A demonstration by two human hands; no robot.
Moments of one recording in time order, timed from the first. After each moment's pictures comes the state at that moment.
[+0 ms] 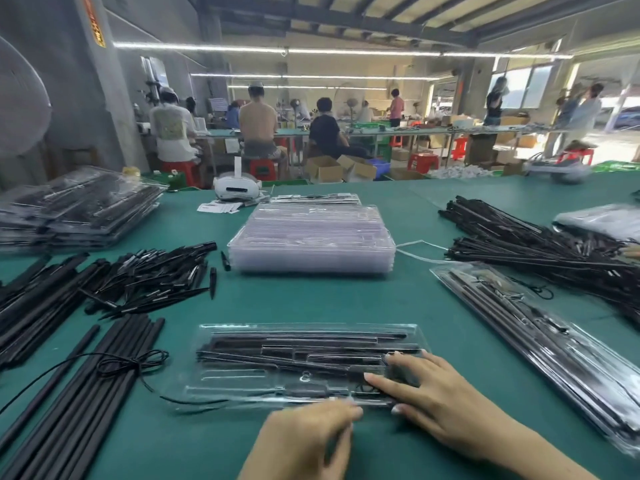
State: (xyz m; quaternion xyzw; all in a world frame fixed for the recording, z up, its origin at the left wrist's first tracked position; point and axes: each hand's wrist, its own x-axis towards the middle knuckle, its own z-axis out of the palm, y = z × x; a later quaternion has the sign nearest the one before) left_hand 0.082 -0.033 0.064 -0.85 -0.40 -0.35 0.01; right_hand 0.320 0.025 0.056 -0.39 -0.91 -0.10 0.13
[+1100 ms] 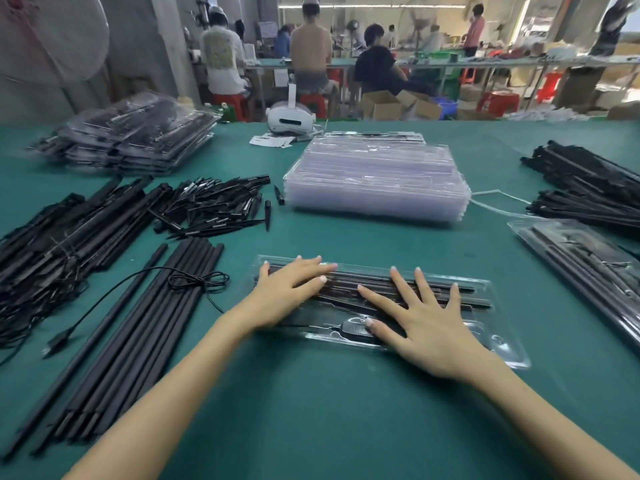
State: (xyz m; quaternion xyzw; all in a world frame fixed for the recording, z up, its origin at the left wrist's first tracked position) left_hand -0.030 0.059 0.056 -0.74 -0.61 -0.19 -0.22; right_hand 0.222 0.057 0.043 -0.52 -0.86 0.05 0.01
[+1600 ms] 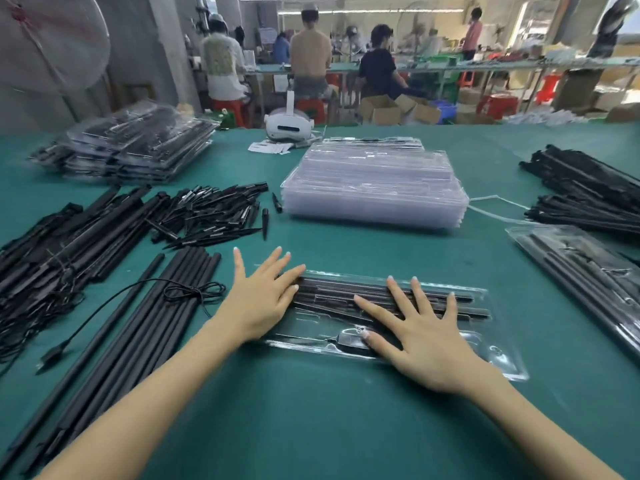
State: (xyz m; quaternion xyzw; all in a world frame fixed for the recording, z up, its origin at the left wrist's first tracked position) left_hand -0.048 0.061 0.052 -0.74 -0.67 -0.06 0.03; right_hand 0.219 0.057 0.044 -0.51 -0.86 0.06 0.00
